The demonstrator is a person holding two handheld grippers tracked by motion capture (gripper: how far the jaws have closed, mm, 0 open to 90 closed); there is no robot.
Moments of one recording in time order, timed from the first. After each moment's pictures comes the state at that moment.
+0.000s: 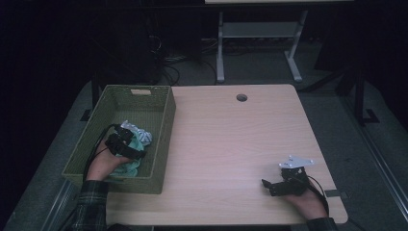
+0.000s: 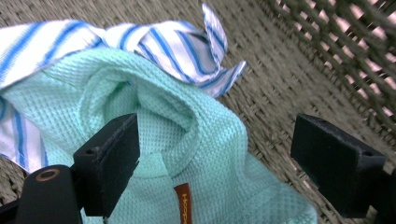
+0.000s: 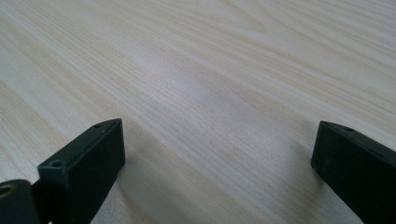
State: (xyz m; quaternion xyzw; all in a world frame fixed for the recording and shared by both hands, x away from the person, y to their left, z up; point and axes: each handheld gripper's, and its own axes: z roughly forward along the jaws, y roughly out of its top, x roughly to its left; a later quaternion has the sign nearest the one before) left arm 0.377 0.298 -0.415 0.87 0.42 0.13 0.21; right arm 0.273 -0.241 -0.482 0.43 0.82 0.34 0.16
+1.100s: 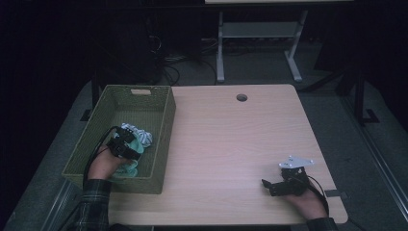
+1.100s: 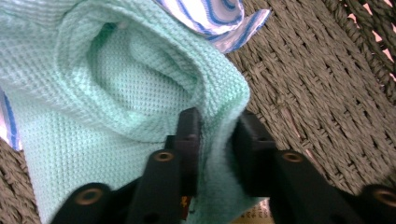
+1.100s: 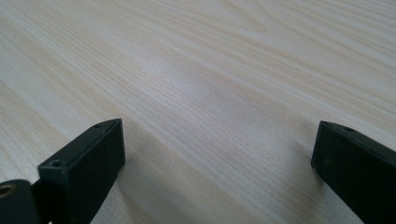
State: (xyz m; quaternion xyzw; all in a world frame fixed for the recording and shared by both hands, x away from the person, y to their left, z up) left arm 0.380 0.299 -0.424 0.87 0.46 0.07 0.15; right arm 0.273 -0.241 -0.482 0.43 0.82 0.34 0.16
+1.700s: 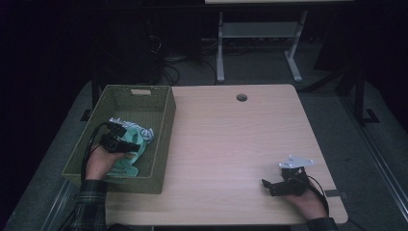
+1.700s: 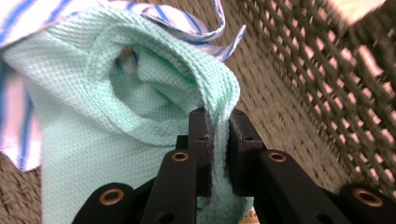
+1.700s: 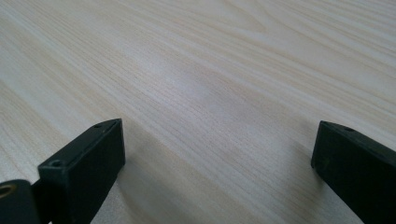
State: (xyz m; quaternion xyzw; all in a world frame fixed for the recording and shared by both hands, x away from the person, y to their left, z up) left arm 0.376 0.317 -0.400 0.83 0.47 0.07 0.27; right arm 0.273 -0.241 -0.482 0.43 0.82 0.34 0.16
